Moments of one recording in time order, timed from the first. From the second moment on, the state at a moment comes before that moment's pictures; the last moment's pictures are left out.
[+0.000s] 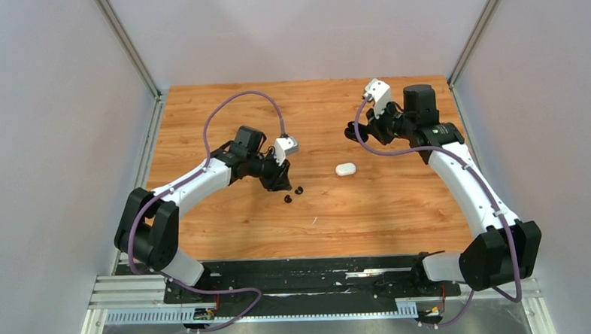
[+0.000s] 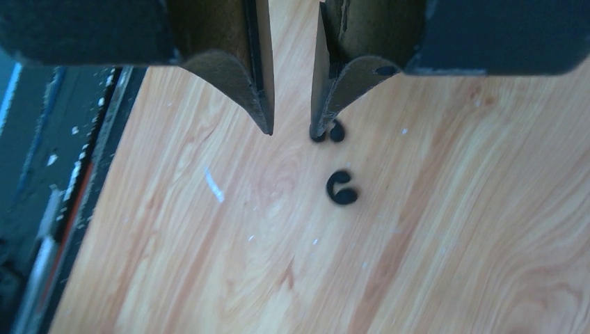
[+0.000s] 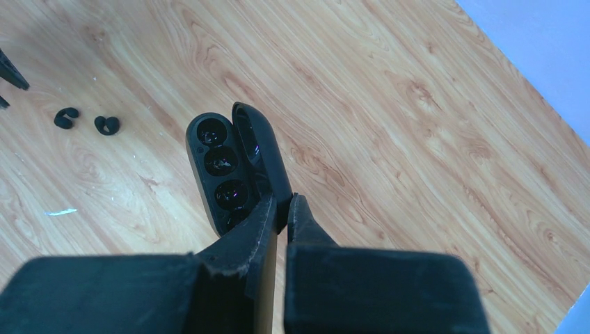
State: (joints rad) left arm -0.51 1.54 1.01 -0.40 0.62 0.32; right arm 0.21 1.33 1.24 -0.50 -0.42 -0.47
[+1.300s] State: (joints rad) left arm -0.58 1.95 1.36 -0.63 0.63 0.12; right arm 0.05 1.32 1.25 -0.50 -0.48 -0.41
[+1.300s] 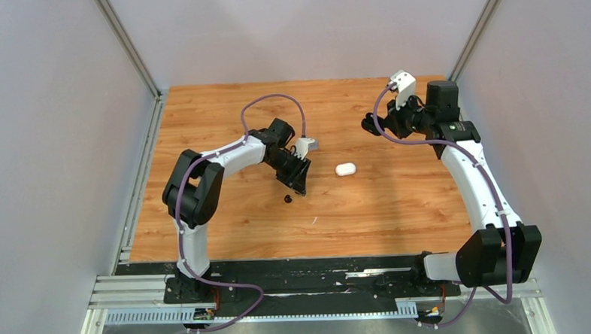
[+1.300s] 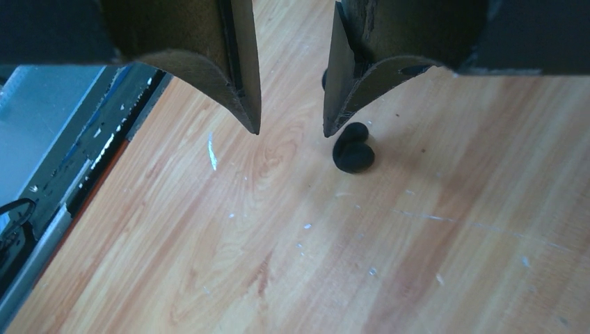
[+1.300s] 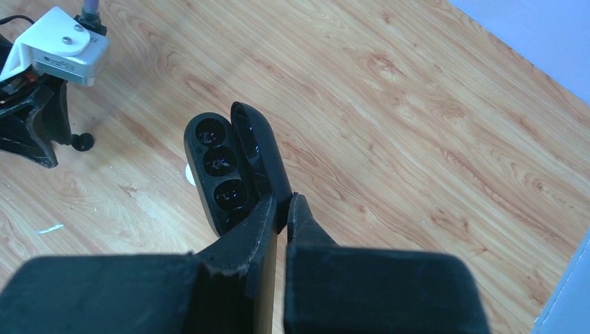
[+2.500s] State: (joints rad) left arm -0.58 2.03 1.46 -0.68 0.51 0.16; right arm 0.02 1.32 1.25 -0.50 -0.52 -0.38
